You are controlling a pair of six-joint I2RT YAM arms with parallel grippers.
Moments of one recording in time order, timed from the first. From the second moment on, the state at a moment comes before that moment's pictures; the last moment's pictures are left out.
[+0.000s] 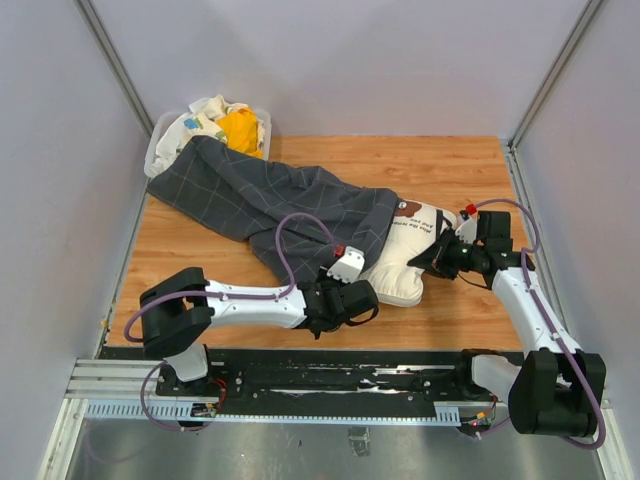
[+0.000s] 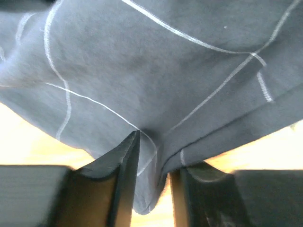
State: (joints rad) left arm -1.26 1.66 1.00 -0.40 -0.85 -0.63; right arm -0.03 1.09 0.70 -0.51 -0.68 0.60
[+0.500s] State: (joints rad) left arm -1.25 1.71 1.70 -0.79 -0.70 -0.57; right arm -0.03 1.01 0.69 -0.44 -0.71 0.67
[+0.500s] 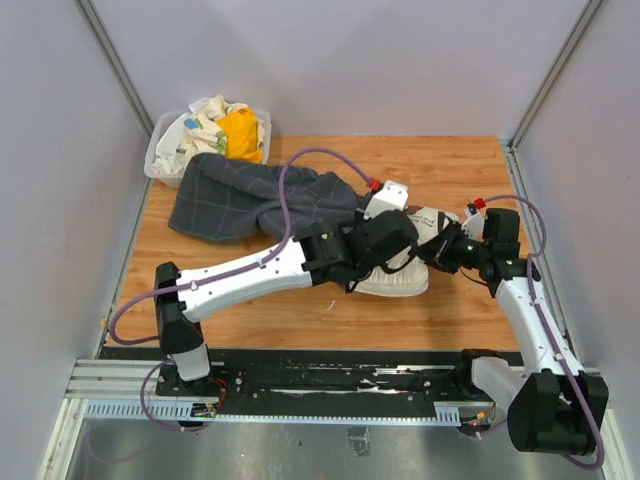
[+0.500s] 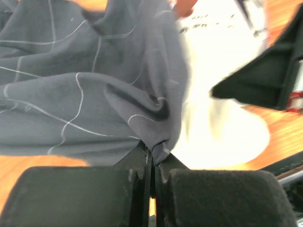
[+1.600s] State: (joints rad) left arm -1.20 1.71 1.21 -0.59 -0.22 -0.74; right arm -0.03 0.92 0.50 -0.39 -0.64 0.71
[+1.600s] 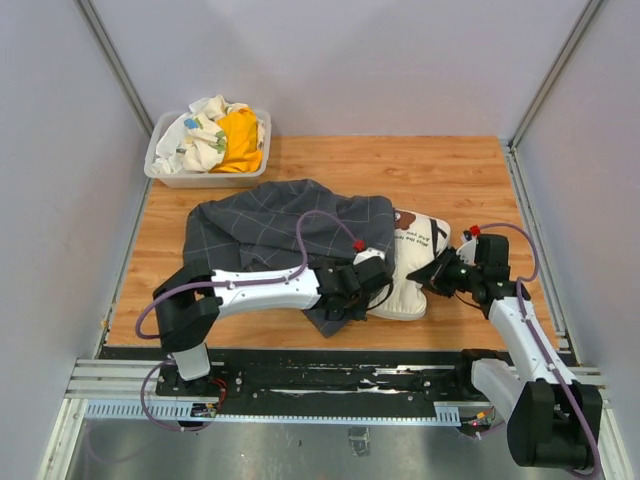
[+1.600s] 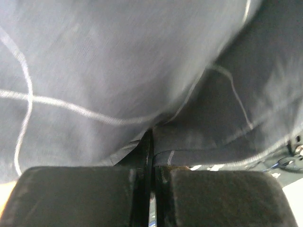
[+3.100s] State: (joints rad) left arm -0.74 1.77 2.20 -0.83 0.08 -0.51; right arm 0.09 1.03 1.14 -0.31 -0.55 0.85
